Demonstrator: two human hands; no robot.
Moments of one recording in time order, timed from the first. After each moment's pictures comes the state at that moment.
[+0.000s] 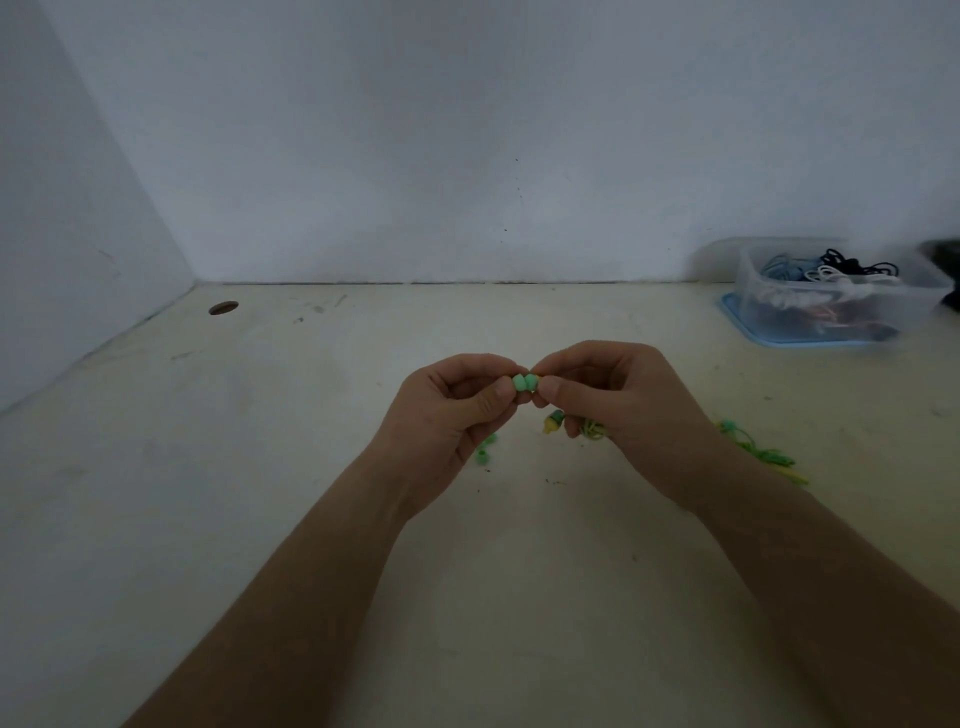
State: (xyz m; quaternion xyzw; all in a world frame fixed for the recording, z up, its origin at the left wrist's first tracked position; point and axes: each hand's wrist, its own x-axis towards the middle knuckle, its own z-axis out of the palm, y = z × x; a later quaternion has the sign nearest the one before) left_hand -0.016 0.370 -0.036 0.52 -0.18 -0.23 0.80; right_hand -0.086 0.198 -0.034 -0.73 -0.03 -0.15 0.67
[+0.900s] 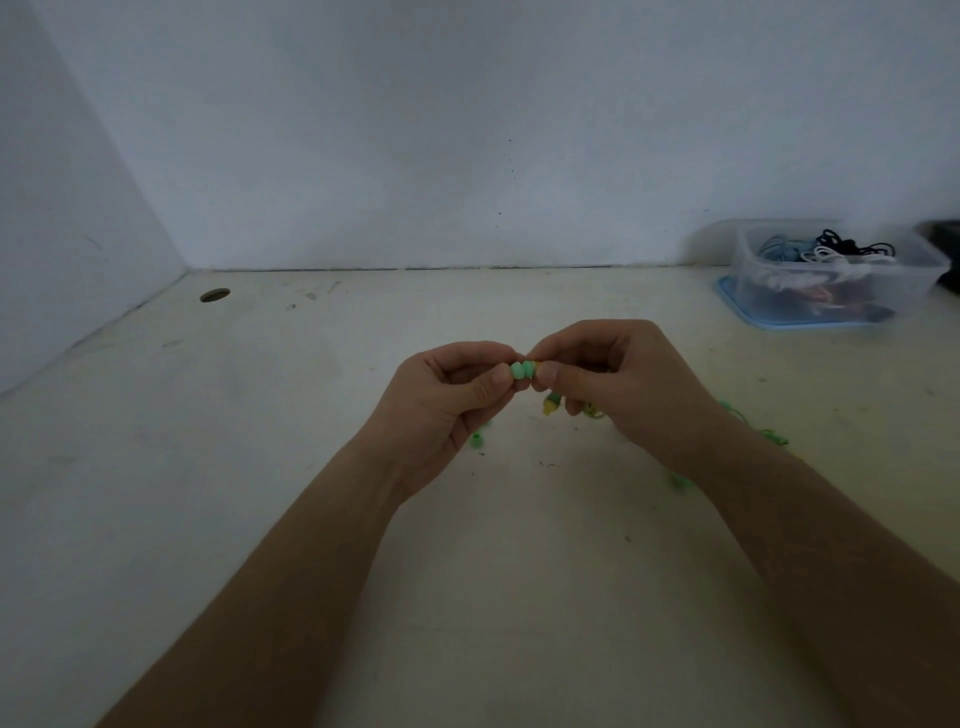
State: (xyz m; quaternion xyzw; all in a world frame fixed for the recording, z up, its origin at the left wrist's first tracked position) left_hand -0.017 0.370 -0.037 0.52 -0.17 -0.25 0.80; right_hand -0.086 0.190 -0.032 -0.78 -0.06 -0.16 0.60
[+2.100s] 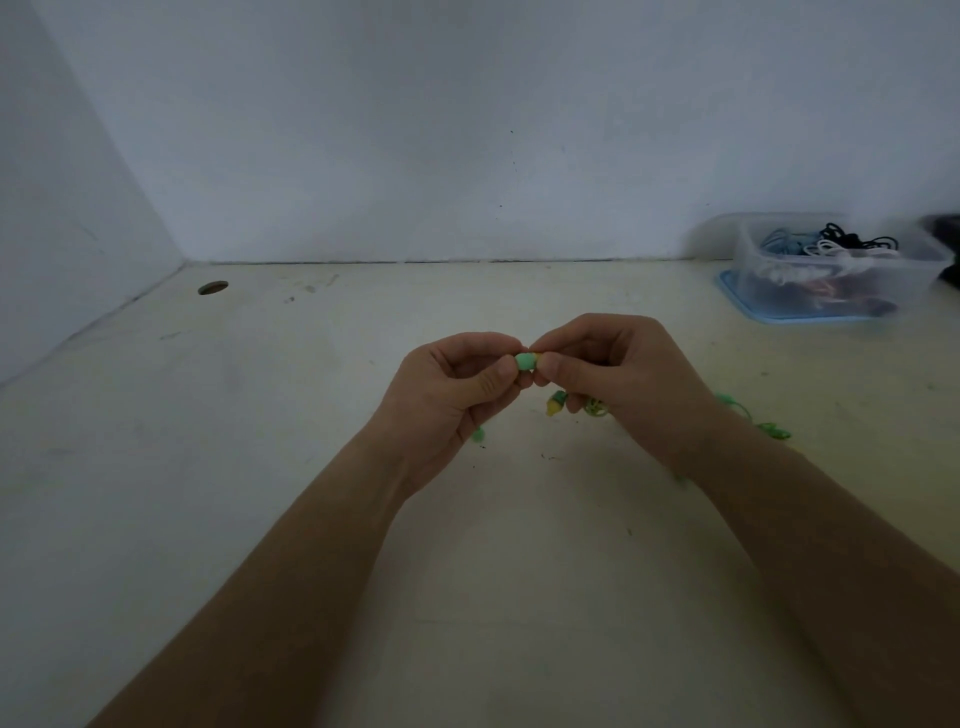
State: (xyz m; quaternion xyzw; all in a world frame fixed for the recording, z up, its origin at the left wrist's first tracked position) left_hand -0.019 0.368 -0.038 0.53 -0.19 -0.24 0.79; right_hand -0.087 0.195 -0.035 -0.75 -0.05 -0.15 0.65
